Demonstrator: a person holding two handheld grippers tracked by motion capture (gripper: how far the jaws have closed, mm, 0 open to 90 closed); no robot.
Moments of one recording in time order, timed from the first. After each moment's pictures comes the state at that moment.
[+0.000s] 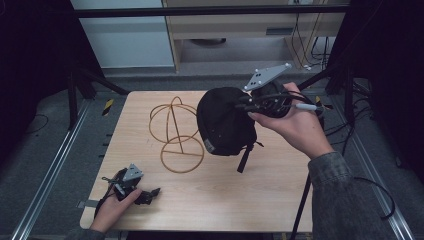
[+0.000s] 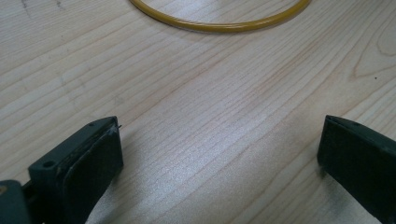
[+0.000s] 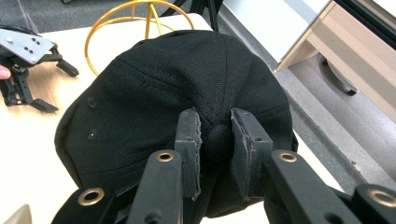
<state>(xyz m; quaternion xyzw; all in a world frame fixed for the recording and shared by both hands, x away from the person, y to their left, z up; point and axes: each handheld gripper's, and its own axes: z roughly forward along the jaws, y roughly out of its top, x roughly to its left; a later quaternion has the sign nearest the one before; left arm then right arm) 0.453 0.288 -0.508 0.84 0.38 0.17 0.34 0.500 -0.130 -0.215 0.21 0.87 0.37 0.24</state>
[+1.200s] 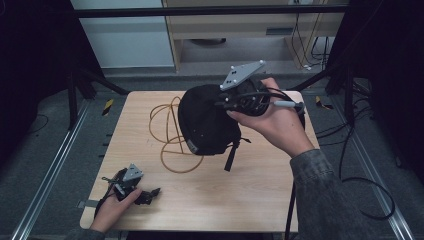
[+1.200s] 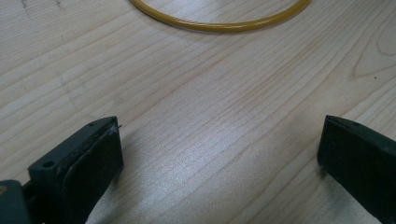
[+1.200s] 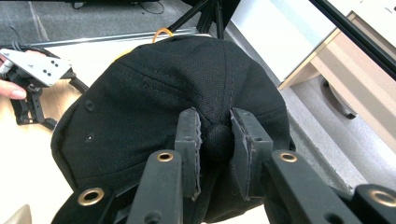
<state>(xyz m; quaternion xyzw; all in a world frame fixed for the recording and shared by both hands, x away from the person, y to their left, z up) 0.453 0.288 -0.509 0.84 0.38 0.17 0.35 0.495 -0.085 -0.201 0.17 0.87 0.38 0.26</state>
